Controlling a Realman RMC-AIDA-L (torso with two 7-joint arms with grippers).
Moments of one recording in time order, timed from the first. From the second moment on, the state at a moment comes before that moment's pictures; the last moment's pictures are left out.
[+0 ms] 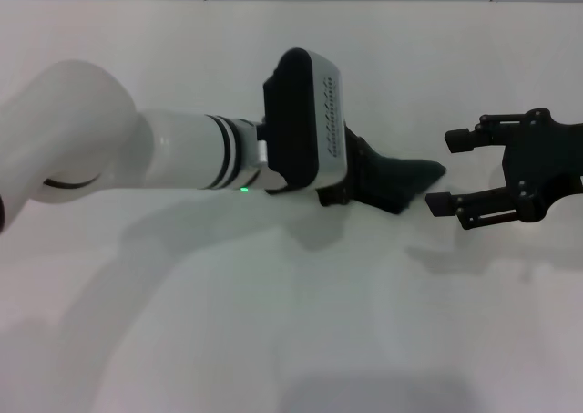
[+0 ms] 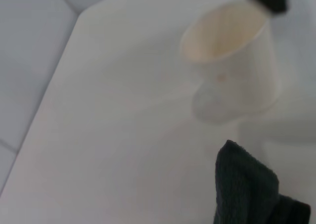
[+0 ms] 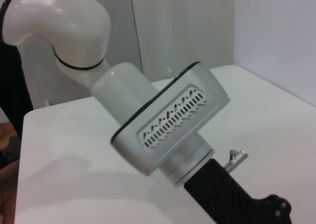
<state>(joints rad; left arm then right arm) -0.83 -2.09 2.02 0.59 1.42 0.53 -1.09 0.21 2.01 -1.23 -1.55 -1.83 -1.53 1.92</state>
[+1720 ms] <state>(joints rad) -0.85 -2.09 1.91 0.51 1.41 0.63 -1.03 0.21 2.01 -1.23 -1.55 -1.83 -1.53 1.92</state>
